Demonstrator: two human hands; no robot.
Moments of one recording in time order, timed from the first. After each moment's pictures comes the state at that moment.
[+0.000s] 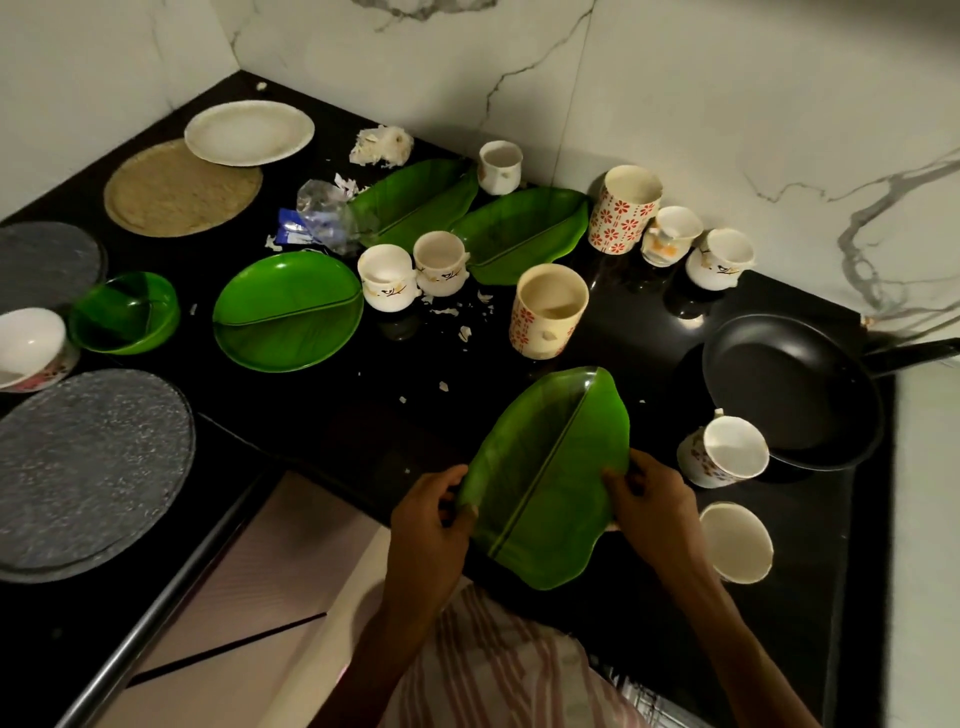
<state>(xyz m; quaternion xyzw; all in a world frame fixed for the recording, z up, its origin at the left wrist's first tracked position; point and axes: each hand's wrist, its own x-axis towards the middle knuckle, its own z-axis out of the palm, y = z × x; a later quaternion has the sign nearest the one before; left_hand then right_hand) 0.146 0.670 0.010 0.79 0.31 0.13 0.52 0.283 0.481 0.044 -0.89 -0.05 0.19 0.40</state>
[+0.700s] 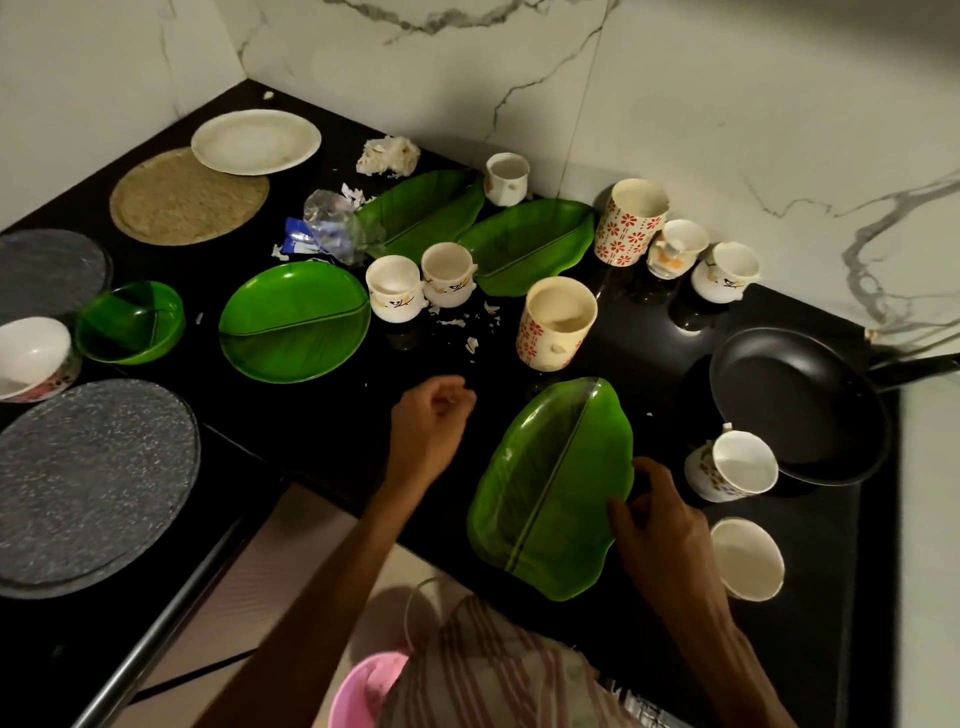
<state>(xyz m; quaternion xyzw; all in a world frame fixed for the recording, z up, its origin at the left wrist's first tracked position) 0.242 0.738 0.033 0.73 0.34 0.11 0.58 0.258 0.484 0.073 -0.93 -0.10 0.14 0.31</state>
